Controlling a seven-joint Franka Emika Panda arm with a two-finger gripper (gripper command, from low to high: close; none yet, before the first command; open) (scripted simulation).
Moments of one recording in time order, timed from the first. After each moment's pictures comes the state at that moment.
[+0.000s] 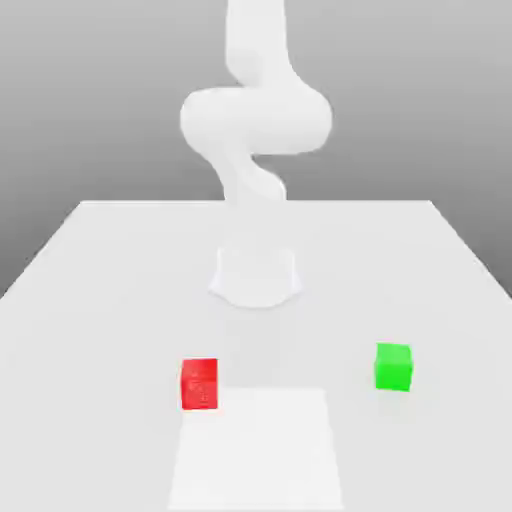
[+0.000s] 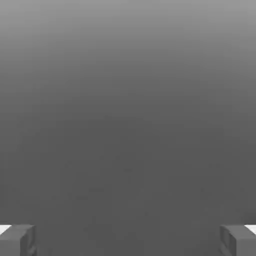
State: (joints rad) arm -0.01 -0.74 -0.01 -2.37 -0.02 2.35 0.78
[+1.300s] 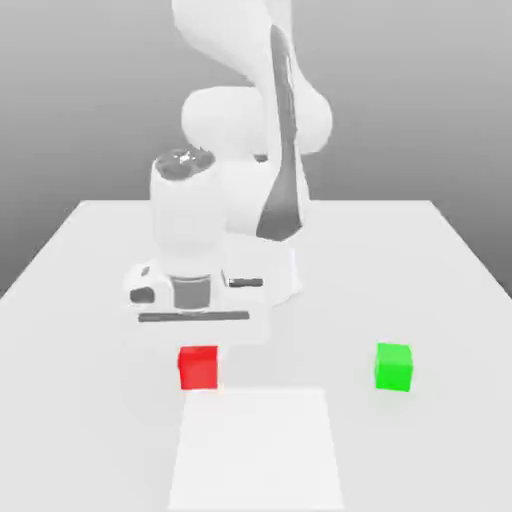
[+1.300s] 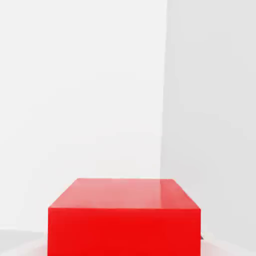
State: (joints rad) arm -0.17 -0.09 -0.07 -2.94 -0.02 2.85 0.52
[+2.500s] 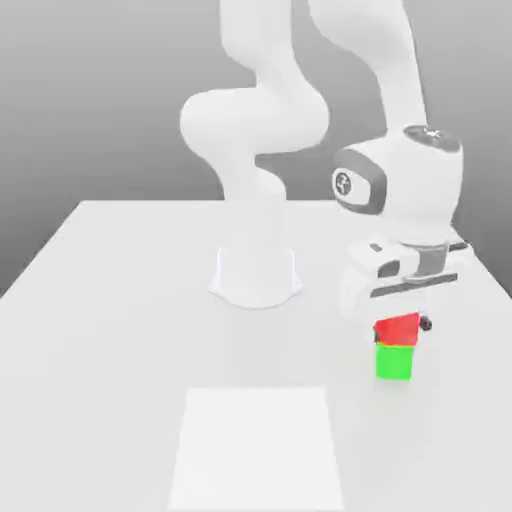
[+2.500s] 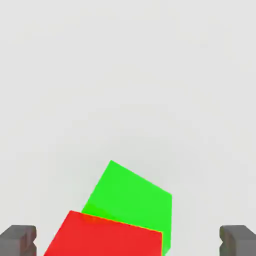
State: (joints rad) arm 0.33 -0.12 0.37 -2.91 0.10 2.79 1.04
